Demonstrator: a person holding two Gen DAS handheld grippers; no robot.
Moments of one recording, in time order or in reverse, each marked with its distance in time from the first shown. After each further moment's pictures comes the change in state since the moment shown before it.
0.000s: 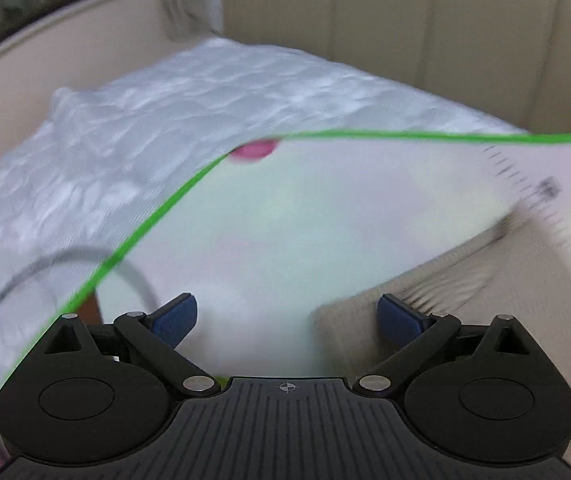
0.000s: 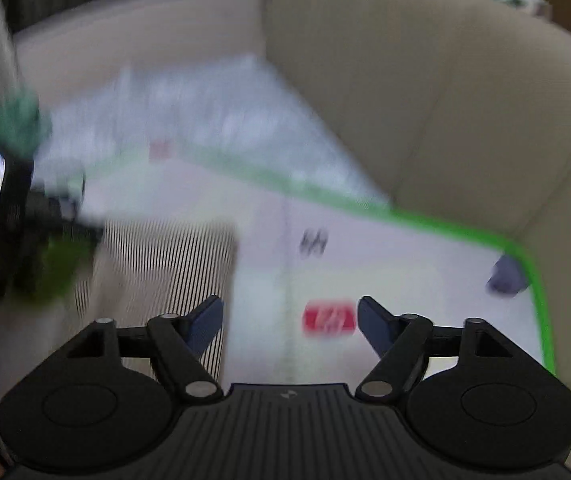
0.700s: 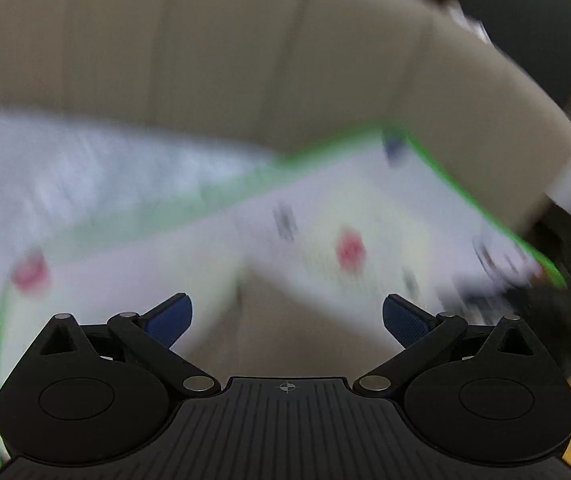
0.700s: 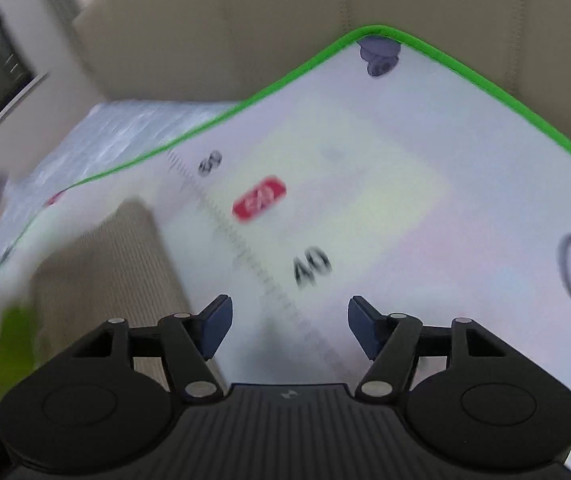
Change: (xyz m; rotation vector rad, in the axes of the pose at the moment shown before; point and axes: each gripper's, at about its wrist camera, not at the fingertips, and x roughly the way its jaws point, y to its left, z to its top) left arm -0.045 -0.014 0.058 0.334 0.152 -0.706; right arm 0.033 0.012 -0.128 0.615 0.007 -0.226
